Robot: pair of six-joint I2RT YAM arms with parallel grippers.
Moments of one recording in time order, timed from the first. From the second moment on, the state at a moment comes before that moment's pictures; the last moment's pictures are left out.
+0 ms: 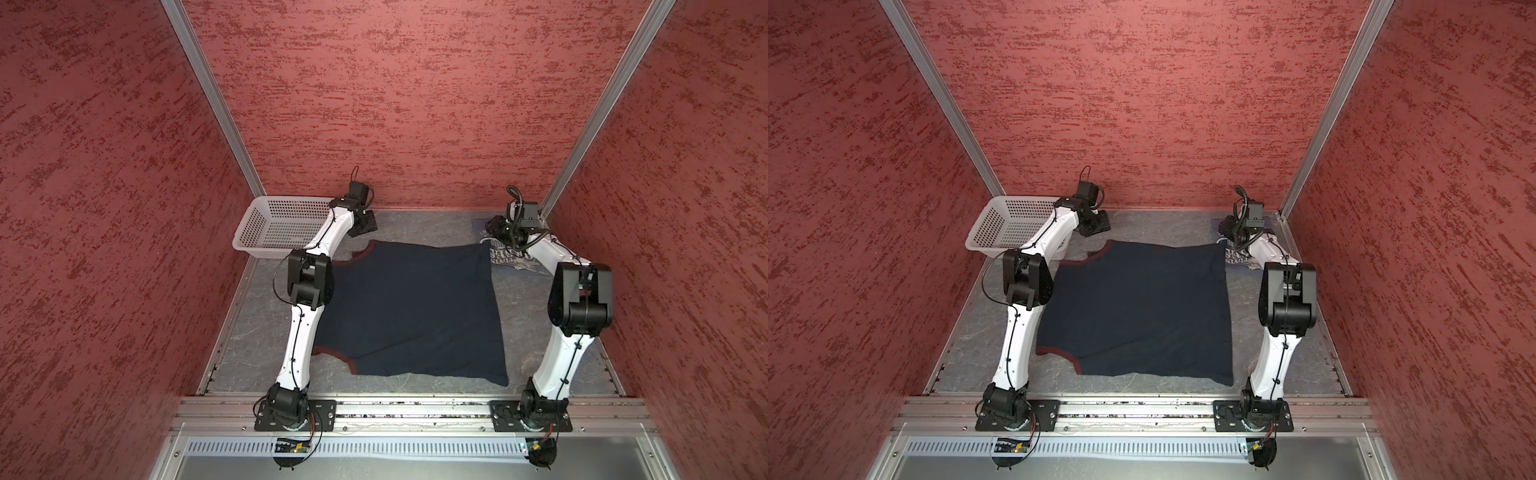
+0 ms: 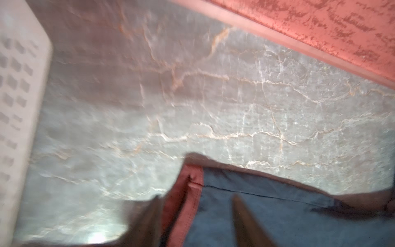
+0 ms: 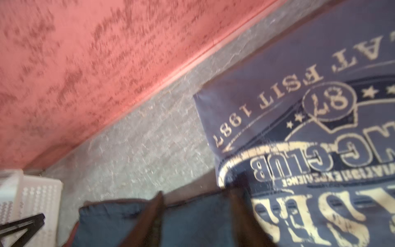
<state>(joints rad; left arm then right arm) -0.24 2.47 2.40 -0.97 0.03 -0.49 -0.07 1.98 1.52 -0.23 -0.21 0.55</state>
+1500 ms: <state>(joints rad) -0.31 1.62 0.85 -0.33 0.07 -0.68 0.59 0.98 0.44 -0.68 -0.02 1.17</state>
